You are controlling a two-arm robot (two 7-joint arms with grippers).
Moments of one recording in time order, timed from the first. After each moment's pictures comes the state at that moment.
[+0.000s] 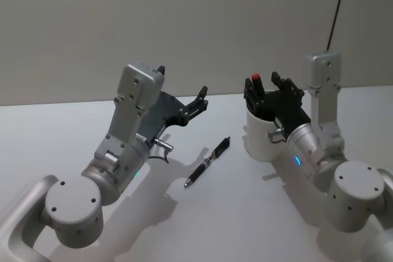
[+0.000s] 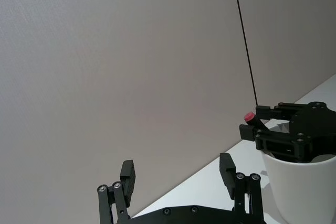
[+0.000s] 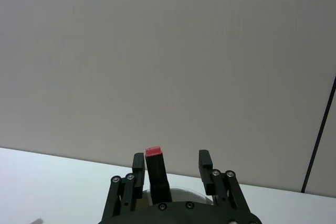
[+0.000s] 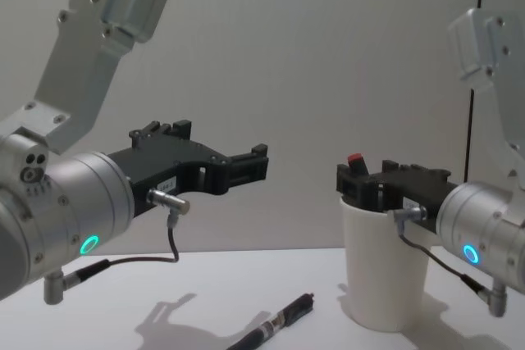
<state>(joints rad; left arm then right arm) -0.24 0.38 0.45 -1.63 -0.20 0.01 -0.01 0.28 0.07 -0.34 -1.38 0.14 0.03 0.01</state>
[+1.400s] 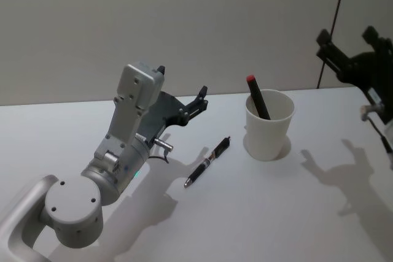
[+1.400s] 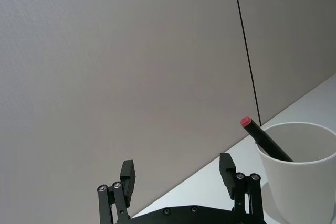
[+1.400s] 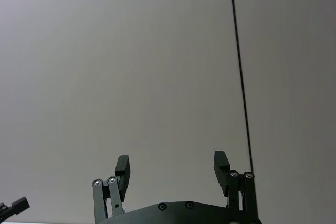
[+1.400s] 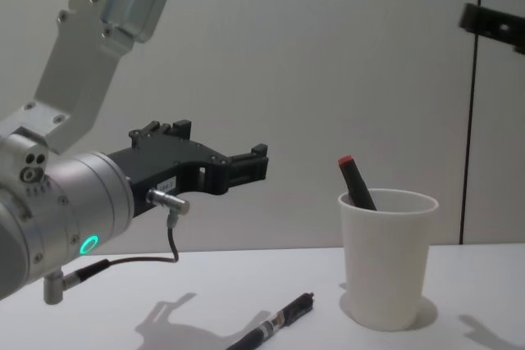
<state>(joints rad) -0.24 0.38 0.45 -1.63 -0.20 0.01 -0.01 0.06 0.30 -0.19 -1.87 0.46 0.03 0.02</state>
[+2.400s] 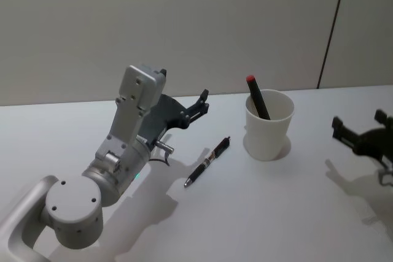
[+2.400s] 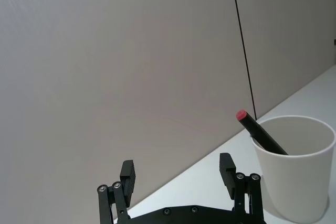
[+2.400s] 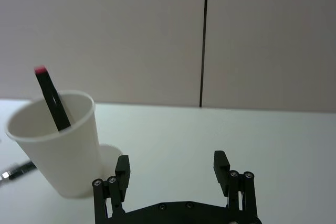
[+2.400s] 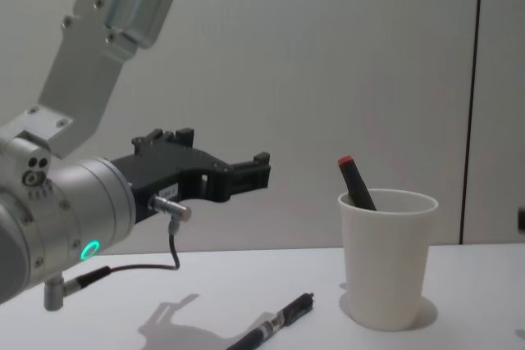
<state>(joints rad) -0.24 0.38 0.45 -1.63 -0.21 0.04 -0.02 -0.06 0.42 -0.15 -1.82 0.43 0.27 -0.01</state>
